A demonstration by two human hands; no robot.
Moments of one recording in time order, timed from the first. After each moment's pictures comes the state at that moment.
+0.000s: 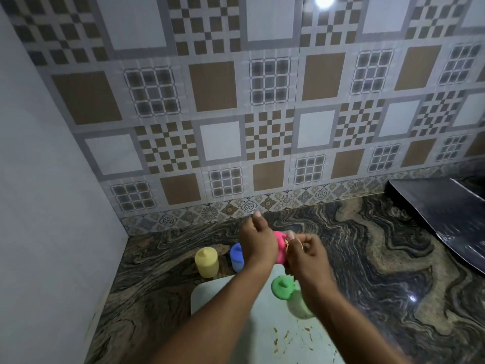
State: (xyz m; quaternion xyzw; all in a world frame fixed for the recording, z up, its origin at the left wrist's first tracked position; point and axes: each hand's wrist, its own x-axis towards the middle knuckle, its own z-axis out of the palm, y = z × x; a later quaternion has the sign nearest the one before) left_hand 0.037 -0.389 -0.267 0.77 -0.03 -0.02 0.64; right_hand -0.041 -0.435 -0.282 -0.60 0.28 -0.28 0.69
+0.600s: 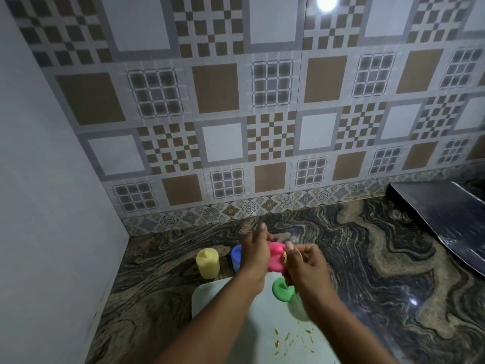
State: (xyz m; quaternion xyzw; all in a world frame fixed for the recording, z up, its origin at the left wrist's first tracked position) left_hand 0.047 -0.374 -0.292 0.71 -0.01 -0.22 0.67; right_hand -0.050 -0.430 -0.291 -0.58 0.28 -0.27 0.72
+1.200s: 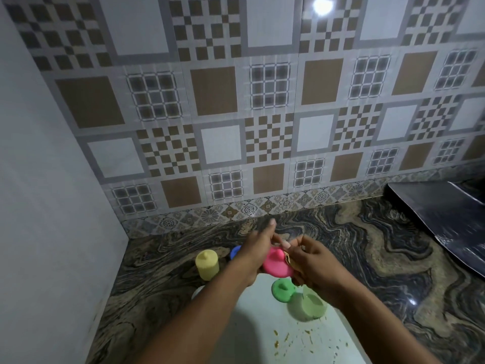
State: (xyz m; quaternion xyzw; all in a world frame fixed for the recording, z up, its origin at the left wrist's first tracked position) left_hand 0.049 -0.365 -0.263 0.69 -0.09 -0.34 0.63; right_hand -0.057 -0.460 -0.265 -0.65 0.21 -0.12 0.72
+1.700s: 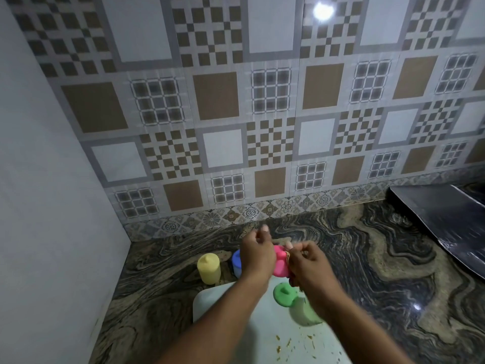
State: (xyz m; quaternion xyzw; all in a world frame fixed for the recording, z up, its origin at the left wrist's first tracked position) left_hand 0.038 -0.376 -0.274 0.77 -0.04 -0.11 0.63; right_hand -0.047 -0.441 -0.283 -0.63 0.28 -0.20 0.69
